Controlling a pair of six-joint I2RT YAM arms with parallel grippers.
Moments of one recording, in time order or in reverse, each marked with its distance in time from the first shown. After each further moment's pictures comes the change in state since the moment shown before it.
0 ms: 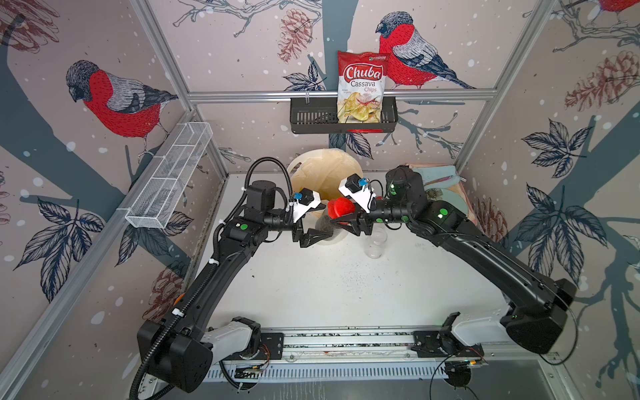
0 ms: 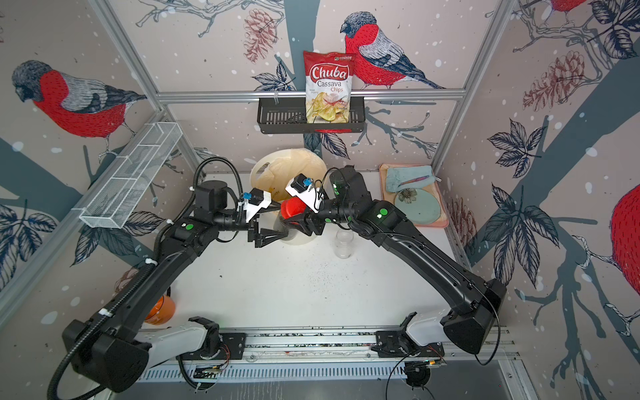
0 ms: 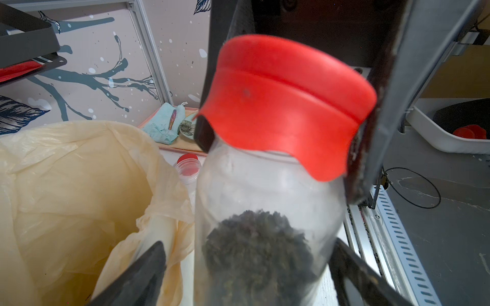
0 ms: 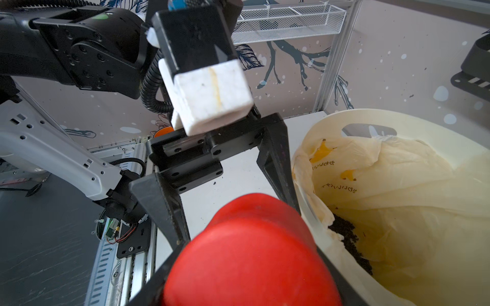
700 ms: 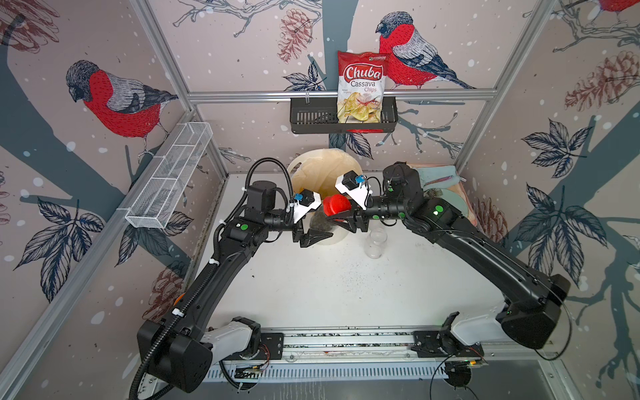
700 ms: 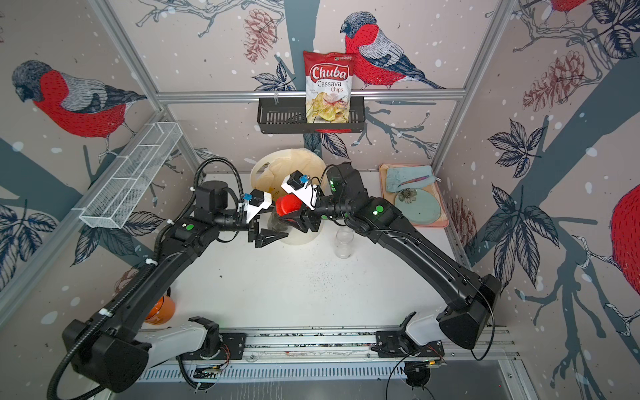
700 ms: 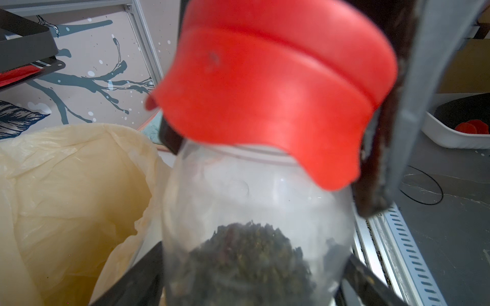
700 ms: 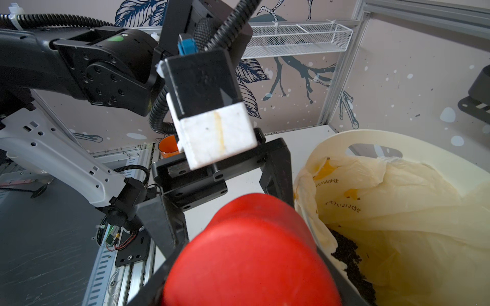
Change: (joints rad) left arm -0.005 -0.001 -0.002 0.000 -0.002 0.019; right arm 0.004 0.037 0.038 0.040 -0.040 -0.011
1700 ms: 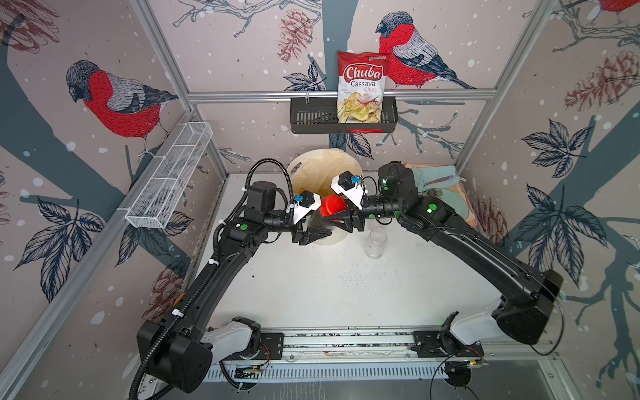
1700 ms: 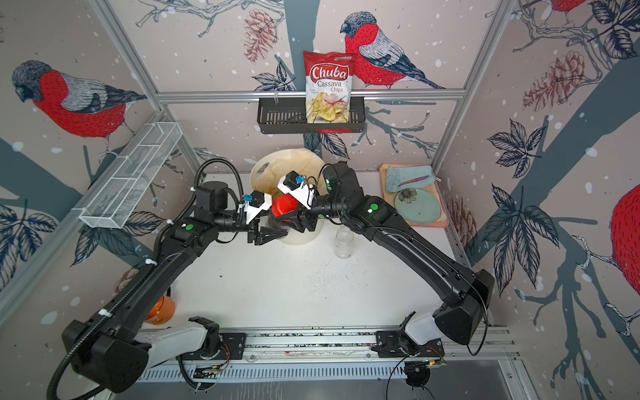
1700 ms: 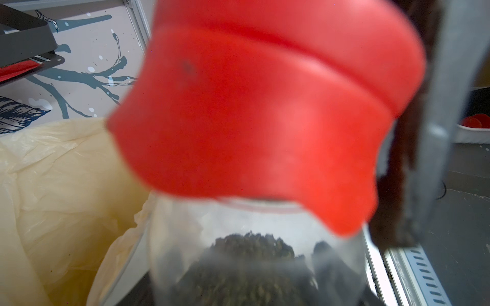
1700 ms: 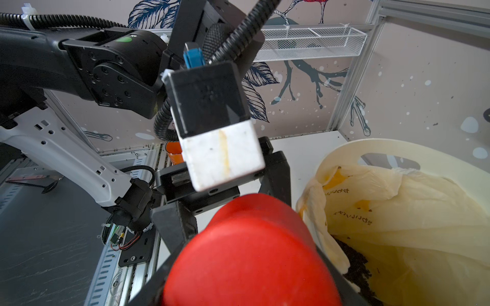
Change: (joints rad) left arm 0.000 -0.003 0.000 -0.029 -0.013 0.027; right arm -0.003 0.038 0.014 0.020 -0.037 -0.014
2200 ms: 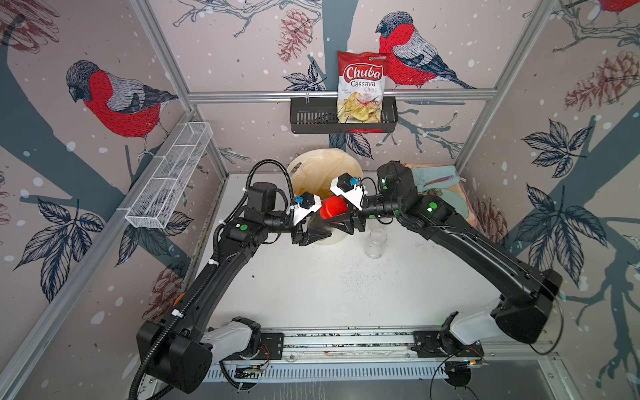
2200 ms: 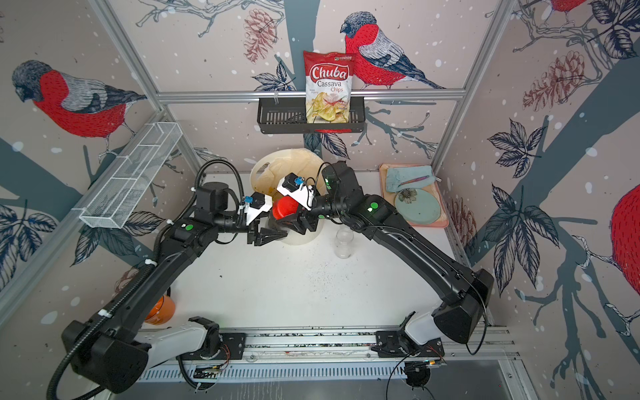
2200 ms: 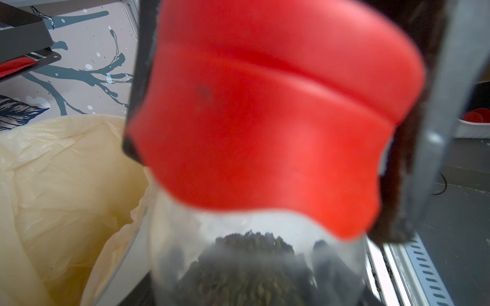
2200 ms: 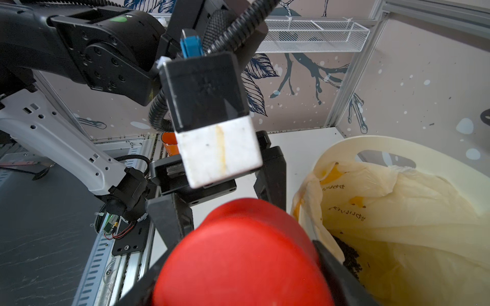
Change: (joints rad) left arm 0.000 -0.002 0.000 -0.026 -0.002 0.027; right arm 0.000 0.008 0.022 -0.055 0.010 -0.065
